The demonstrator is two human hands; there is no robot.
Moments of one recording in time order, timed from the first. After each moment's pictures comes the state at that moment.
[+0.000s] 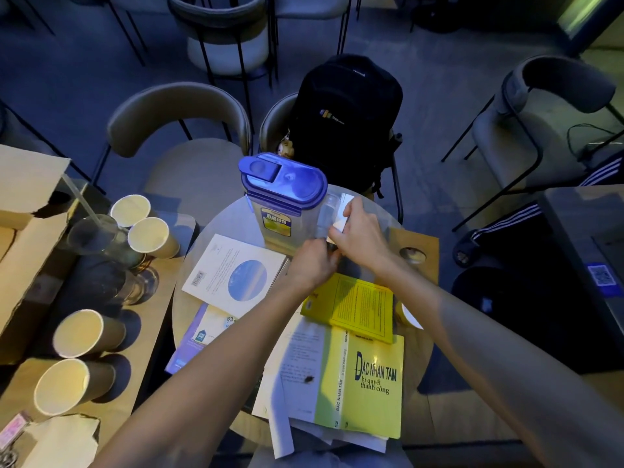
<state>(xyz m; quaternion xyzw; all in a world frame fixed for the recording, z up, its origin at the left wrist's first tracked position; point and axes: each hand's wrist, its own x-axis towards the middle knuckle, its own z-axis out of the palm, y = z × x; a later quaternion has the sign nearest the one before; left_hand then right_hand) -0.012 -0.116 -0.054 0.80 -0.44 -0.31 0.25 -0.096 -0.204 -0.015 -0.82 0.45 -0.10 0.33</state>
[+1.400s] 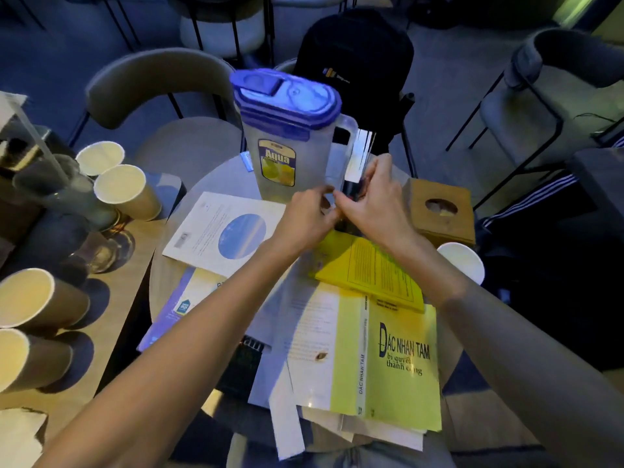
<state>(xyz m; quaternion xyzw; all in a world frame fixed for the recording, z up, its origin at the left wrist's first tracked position) 0.009 -0.095 -0.113 0.76 -0.51 -0.20 0.36 -0.117 -0.172 -0.080 -0.83 0.39 -0.28 0.29</state>
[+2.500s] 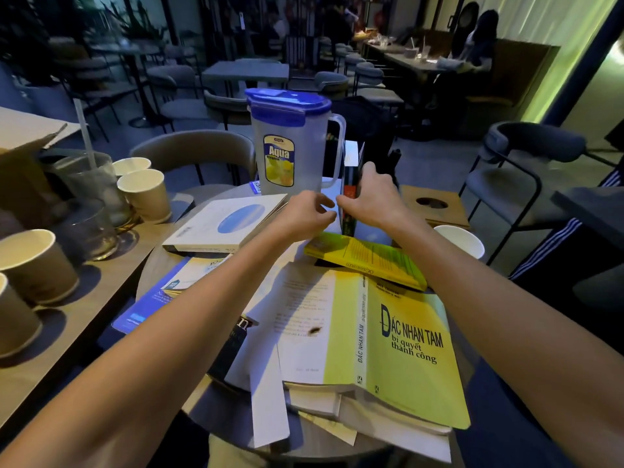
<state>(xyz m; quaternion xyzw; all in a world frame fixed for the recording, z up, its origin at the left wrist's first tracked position) -0.013 -0.073 -0.127 0.77 -0.51 -0.18 0.34 -0.135 -0.169 -0.104 -0.87 0.40 -0.23 0.17</state>
